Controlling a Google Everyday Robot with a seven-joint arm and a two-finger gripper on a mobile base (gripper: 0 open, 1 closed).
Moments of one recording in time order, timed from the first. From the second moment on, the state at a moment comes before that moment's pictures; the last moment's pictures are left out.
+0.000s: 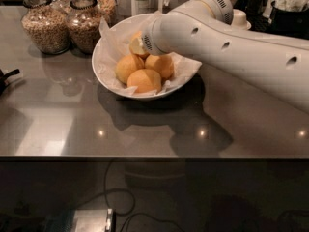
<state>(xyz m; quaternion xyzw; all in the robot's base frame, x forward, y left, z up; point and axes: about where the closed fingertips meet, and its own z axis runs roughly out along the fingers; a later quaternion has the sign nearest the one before) 0.696 0.035 0.913 -0.28 0.83 0.09 0.47</state>
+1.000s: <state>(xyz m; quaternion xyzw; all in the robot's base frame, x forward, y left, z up) 0.704 0.035 0.912 -0.27 0.84 0.09 0.47</state>
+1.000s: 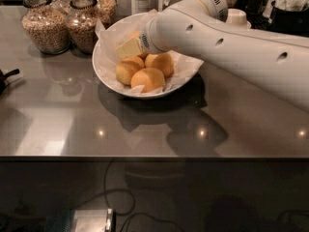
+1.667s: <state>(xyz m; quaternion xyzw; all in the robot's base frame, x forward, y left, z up) 0.716 0.057 0.880 -0.25 0.86 0.08 0.43</state>
